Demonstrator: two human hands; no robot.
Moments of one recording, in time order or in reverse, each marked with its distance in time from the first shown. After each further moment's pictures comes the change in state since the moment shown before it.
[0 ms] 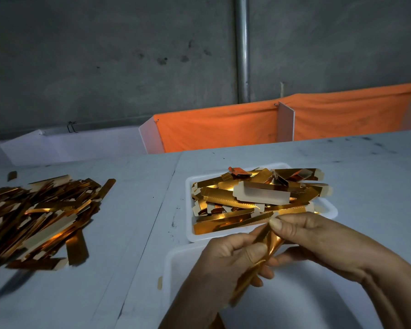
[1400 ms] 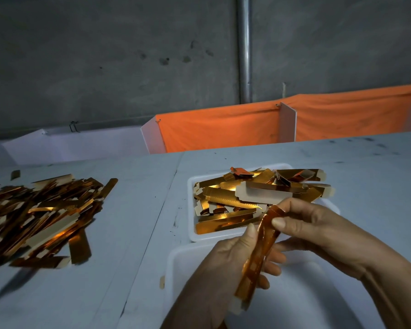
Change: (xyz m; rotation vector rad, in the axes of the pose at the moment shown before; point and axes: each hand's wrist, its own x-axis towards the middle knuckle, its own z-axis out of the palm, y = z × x) left_hand 0.002 0.009 0.004 0.005 -0.042 -0.189; right_hand 0.002 0.000 -0.003 0.016 0.163 -0.096
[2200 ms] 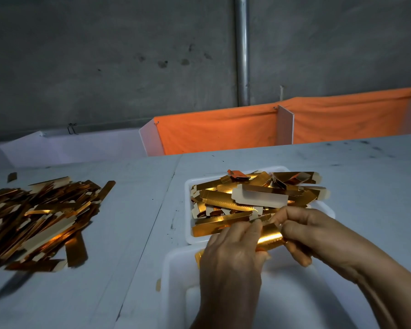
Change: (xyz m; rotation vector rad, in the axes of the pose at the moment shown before) left_hand 0.003 -0.006 0.025 1.111 0.646 0.653; right_hand 0.001 0.003 -0.004 -0.147 0.079 0.097
